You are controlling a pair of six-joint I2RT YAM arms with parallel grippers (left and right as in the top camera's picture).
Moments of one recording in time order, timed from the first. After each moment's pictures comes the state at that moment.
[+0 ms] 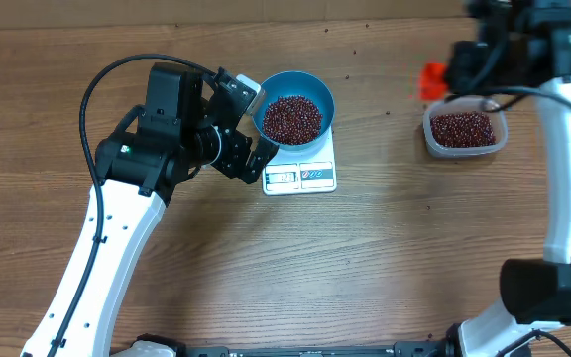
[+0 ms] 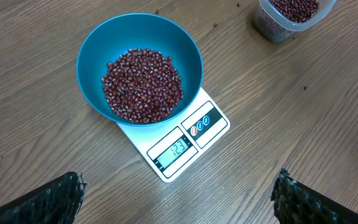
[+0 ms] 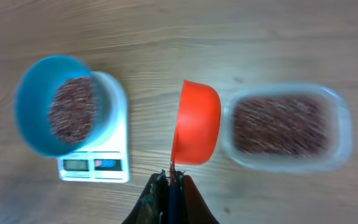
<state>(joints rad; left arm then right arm) -0.27 1.41 1.40 -0.87 0.36 0.21 -0.05 1.81 2.09 -1.38 -0.22 0.05</state>
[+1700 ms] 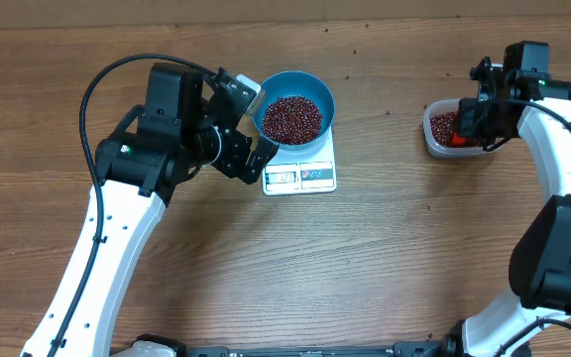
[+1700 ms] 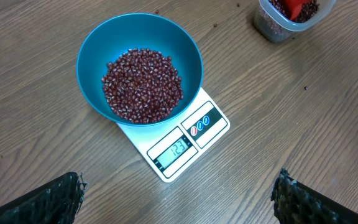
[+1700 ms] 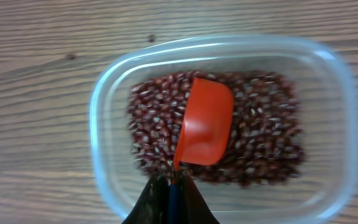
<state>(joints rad) -0.27 1.41 1.40 -0.87 0.36 0.21 -0.18 1.87 1.50 -0.86 -0.15 -0.11</state>
